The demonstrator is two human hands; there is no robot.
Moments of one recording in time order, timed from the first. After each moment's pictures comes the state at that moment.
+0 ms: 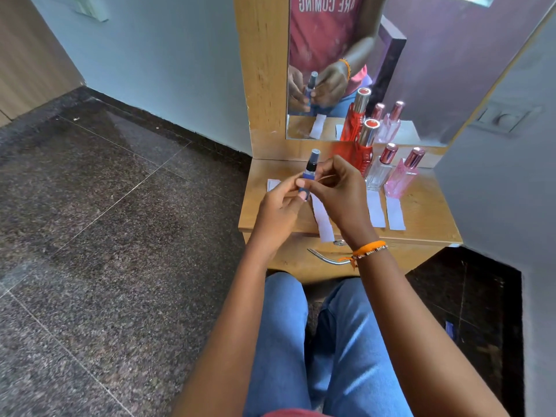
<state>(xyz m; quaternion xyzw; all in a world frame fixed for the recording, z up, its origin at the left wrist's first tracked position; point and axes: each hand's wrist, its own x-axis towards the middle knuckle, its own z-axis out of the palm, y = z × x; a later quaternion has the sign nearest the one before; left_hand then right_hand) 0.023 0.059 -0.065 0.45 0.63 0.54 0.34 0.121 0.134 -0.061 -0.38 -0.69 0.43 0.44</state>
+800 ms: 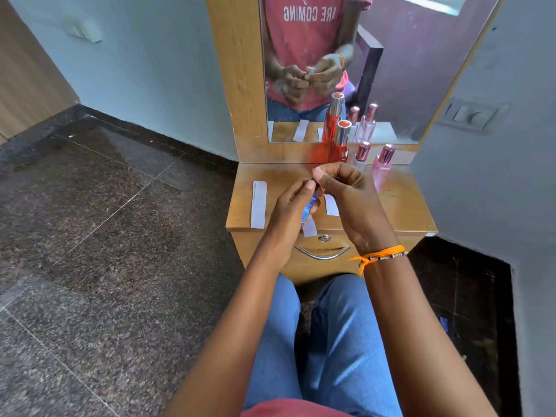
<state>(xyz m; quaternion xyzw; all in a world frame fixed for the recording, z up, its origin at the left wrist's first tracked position) 0.072 0.052 -0.043 0.39 0.53 0.60 0.46 0.166 0.116 -0.040 -0.31 -0.57 0.62 0.45</state>
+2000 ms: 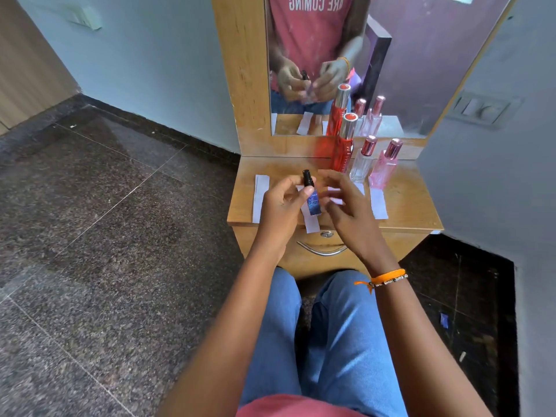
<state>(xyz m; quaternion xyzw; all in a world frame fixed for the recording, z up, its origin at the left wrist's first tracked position) 0.060 0.059 -0.062 0.38 0.59 0.61 0.37 0.180 0.100 -0.064 -0.35 -0.74 0.43 0.39</state>
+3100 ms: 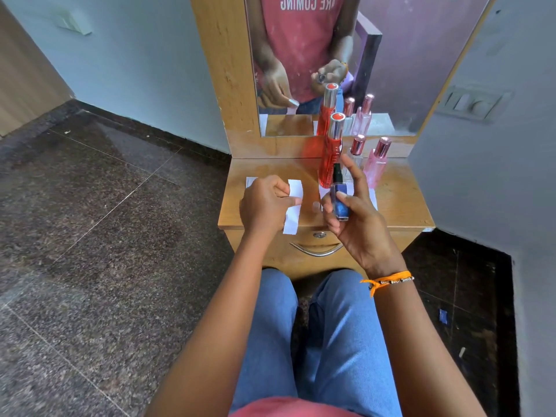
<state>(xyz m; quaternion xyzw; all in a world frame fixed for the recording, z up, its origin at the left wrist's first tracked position) 0.046 0.076 -0.056 0.43 0.79 0.39 0.19 0.200 0.109 -0.070 -0.19 -0.44 0.77 0.41</state>
